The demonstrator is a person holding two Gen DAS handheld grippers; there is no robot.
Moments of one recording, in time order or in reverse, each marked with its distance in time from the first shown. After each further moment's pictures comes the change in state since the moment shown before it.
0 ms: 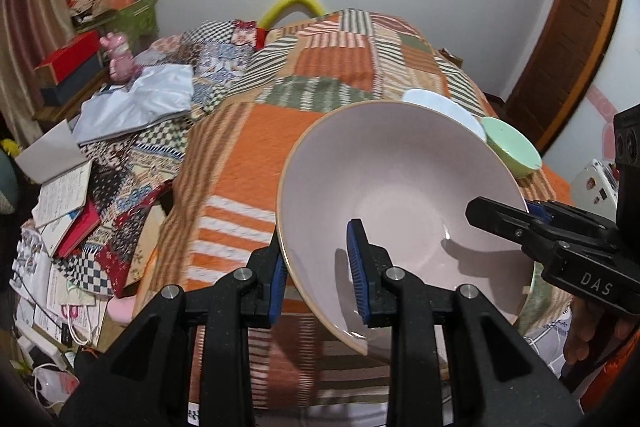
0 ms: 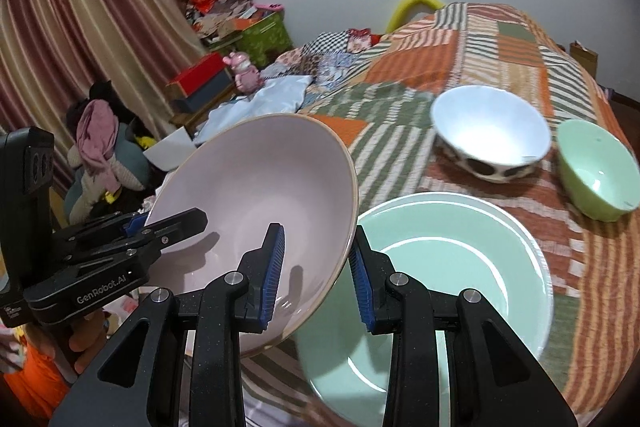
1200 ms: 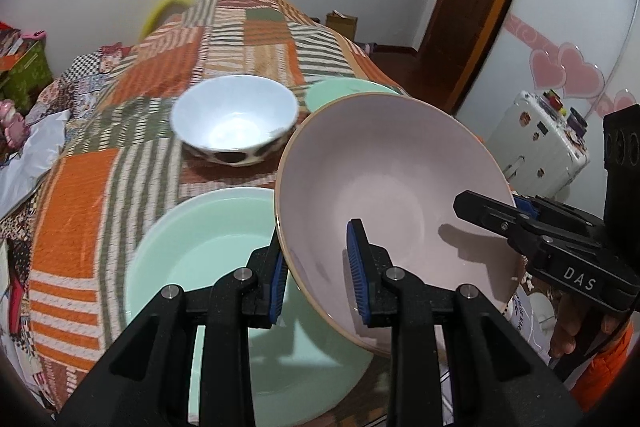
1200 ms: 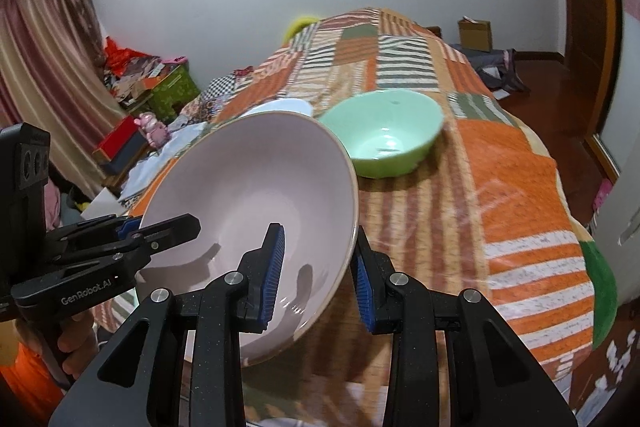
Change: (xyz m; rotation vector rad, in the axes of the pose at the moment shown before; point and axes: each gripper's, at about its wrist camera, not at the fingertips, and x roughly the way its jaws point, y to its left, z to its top) left arm 0.052 -0.212 0.016 0.265 0.075 -0.238; right arm -0.124 -0.149 -0.044 0.229 -0.127 -0.218
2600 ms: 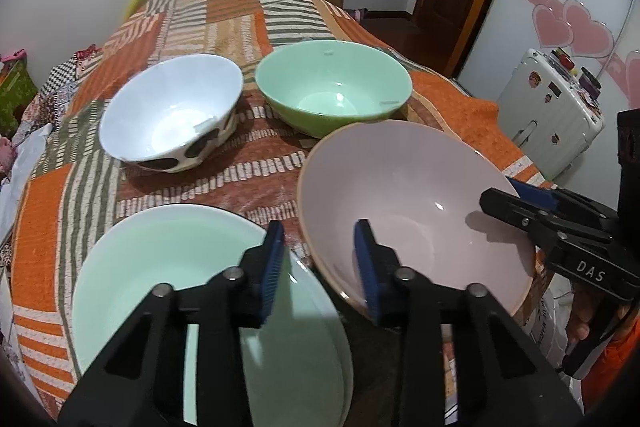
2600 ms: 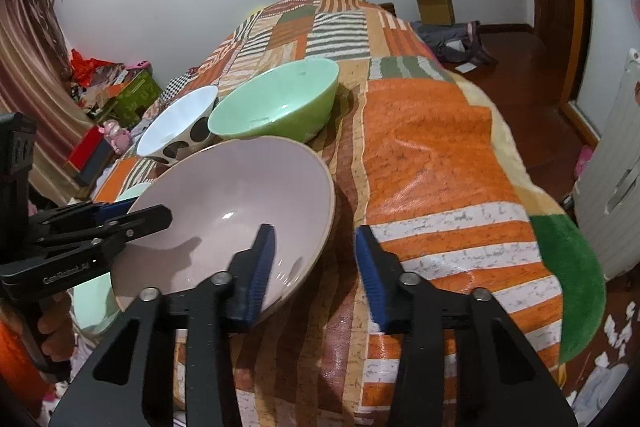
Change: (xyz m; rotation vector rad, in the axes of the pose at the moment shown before) left arm 0.082 -0.047 0.013 0.097 0.118 0.016; right arm 0.001 -0.083 -0.027 0.101 0.035 -0.068
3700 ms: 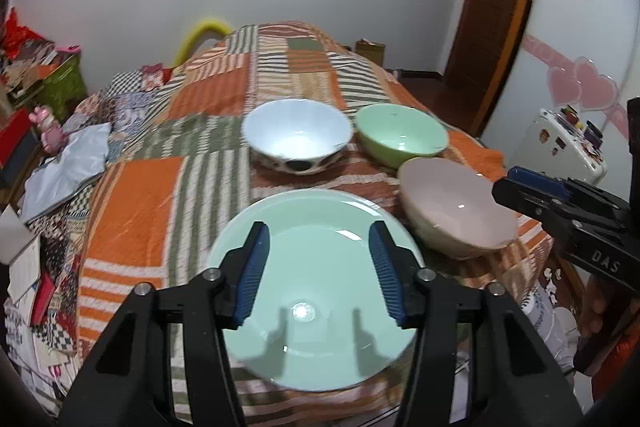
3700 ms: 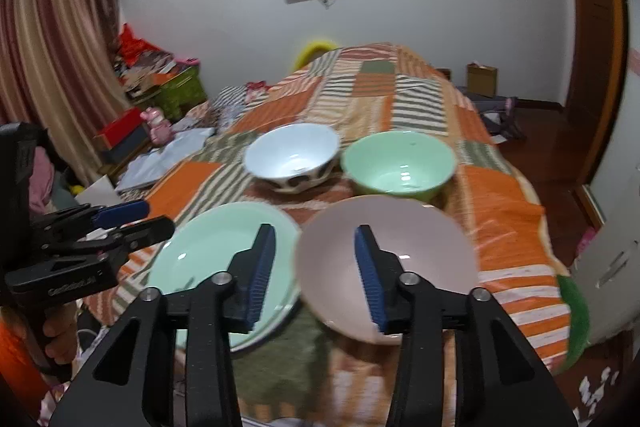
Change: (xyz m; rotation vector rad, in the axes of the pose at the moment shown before) left arm -0.127 0.064 -0.052 -0.098 -0.213 0.084; right arm -0.038 0.115 0.008 -0.211 -0.139 0.001
